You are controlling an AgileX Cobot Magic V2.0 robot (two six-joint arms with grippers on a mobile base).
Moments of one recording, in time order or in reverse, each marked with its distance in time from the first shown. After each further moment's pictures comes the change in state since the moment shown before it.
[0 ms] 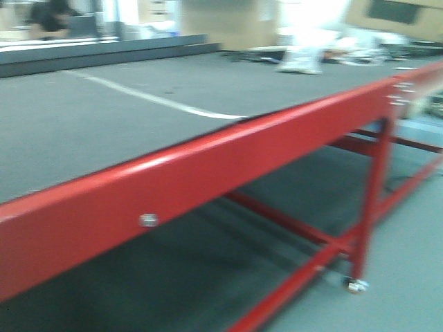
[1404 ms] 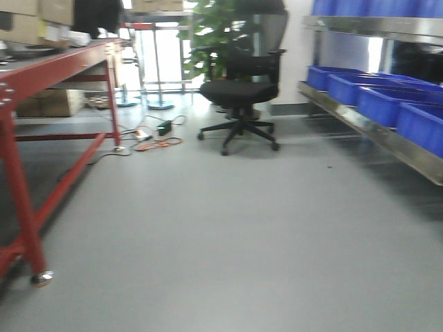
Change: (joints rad) left arm 0.000 0.000 0.000 0.000 0.000 0.000; right arm 0.000 0.000 0.000 0.000 0.000 0.000
